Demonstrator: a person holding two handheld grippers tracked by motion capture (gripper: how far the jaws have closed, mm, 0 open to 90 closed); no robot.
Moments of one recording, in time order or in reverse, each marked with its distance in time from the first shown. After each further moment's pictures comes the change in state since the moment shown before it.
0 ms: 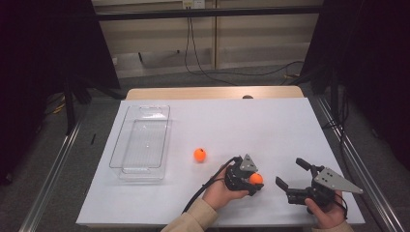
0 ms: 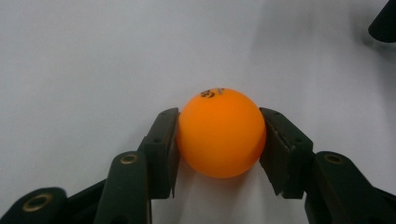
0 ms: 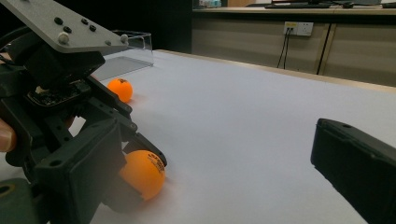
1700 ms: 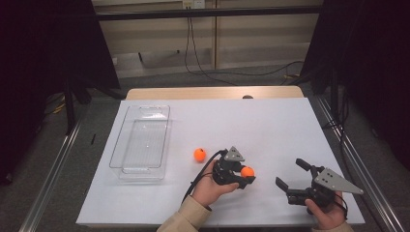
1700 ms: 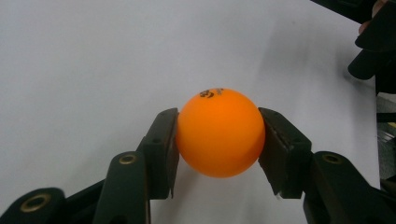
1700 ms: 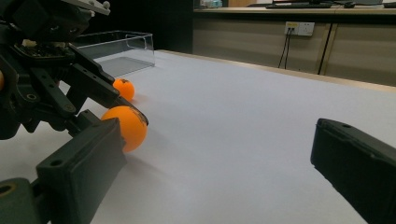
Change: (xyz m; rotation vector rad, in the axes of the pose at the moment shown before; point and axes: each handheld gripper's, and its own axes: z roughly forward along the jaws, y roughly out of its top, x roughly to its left) left arm 0.014 0.000 -0.038 -0.062 -0.002 -0.132; right arm 0.001 0.000 -0.001 0.001 0.002 0.003
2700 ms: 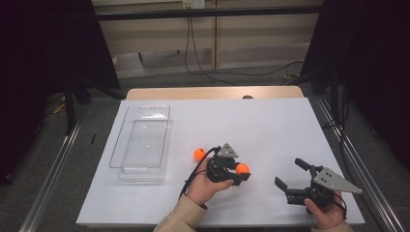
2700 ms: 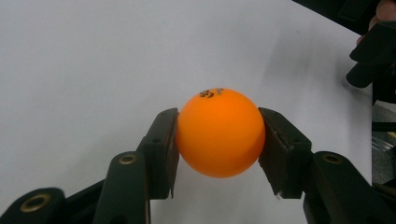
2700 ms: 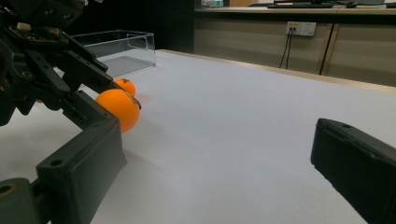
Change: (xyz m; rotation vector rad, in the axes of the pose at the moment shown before) left arm 0.007 0.001 -0.017 -0.019 0.013 -0.040; right arm 0.000 0.000 0.002 0.003 0.004 -0.009
